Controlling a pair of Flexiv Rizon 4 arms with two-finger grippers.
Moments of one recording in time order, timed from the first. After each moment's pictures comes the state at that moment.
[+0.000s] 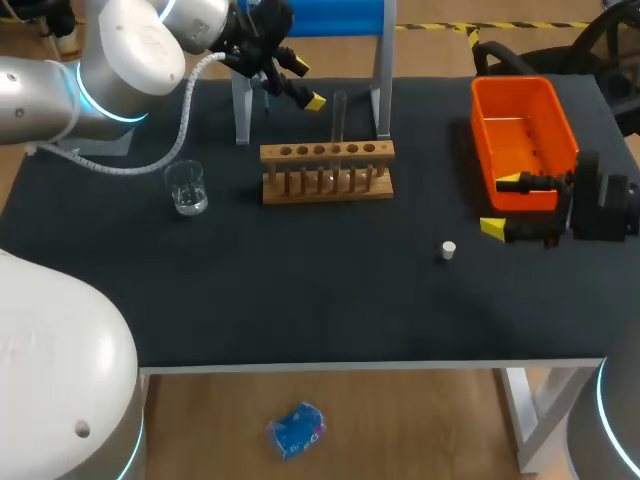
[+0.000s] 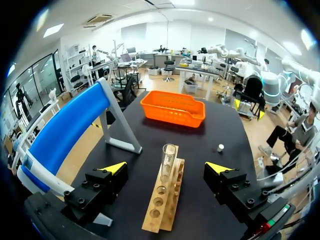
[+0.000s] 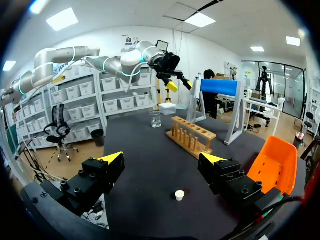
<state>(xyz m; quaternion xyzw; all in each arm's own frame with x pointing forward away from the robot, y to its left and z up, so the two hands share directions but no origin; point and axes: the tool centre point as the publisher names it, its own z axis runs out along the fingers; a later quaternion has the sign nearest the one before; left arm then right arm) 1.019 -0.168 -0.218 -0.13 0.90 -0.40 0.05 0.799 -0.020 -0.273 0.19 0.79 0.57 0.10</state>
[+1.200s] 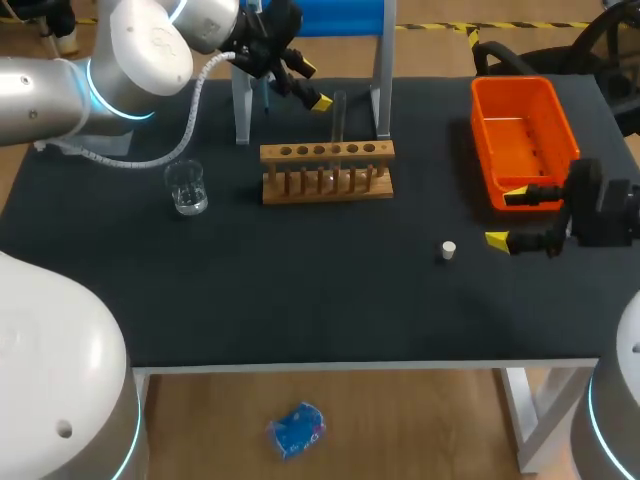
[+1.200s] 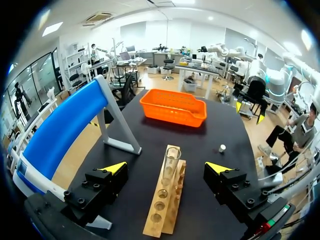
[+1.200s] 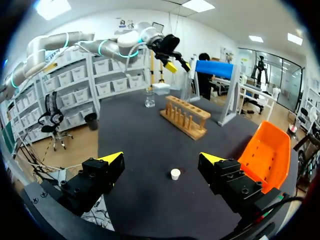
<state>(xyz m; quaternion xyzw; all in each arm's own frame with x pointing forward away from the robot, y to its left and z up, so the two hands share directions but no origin) 1.026 -0.178 -0.226 -0.13 0.91 -0.40 0.04 0.797 -0.036 -0.298 0.23 0.83 0.49 0.10</state>
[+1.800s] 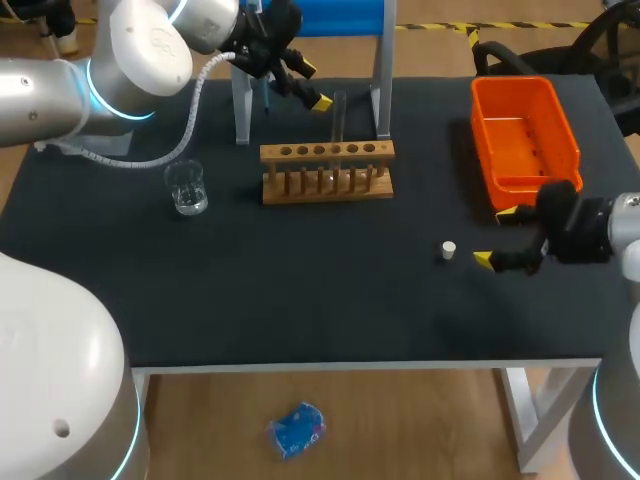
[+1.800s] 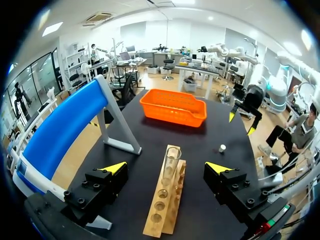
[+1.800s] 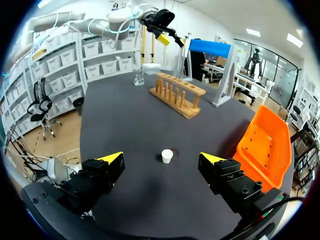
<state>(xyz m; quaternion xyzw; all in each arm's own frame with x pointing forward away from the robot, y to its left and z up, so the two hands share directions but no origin) 1.026 -0.178 -0.226 -0.13 0.91 -0.40 0.04 0.807 -0.038 -0.357 0.25 0.86 0.42 0.13</state>
